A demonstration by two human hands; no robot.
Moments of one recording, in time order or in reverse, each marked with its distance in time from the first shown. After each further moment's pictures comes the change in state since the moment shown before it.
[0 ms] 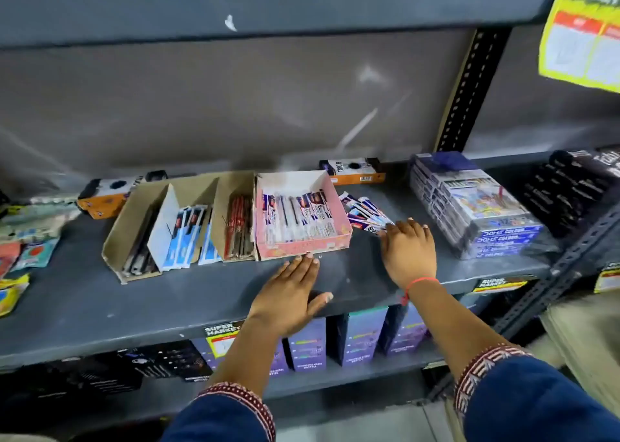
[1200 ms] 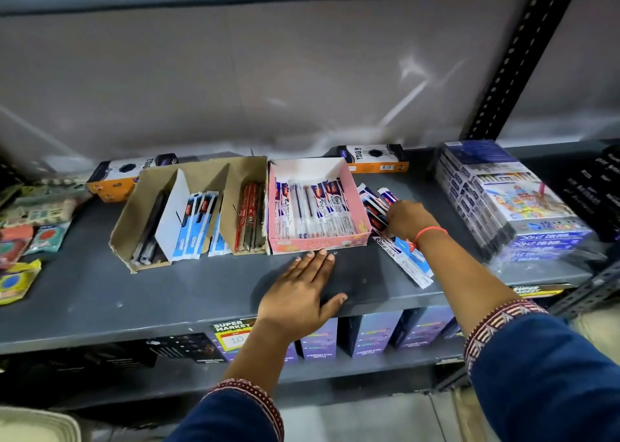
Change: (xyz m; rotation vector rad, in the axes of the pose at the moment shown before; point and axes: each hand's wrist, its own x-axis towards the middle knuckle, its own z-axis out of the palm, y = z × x) left_hand 0.002 -0.002 0.006 -0.027 0.099 -0.010; right_hand 0.078 -0.020 0.002 0.144 -0.470 0.022
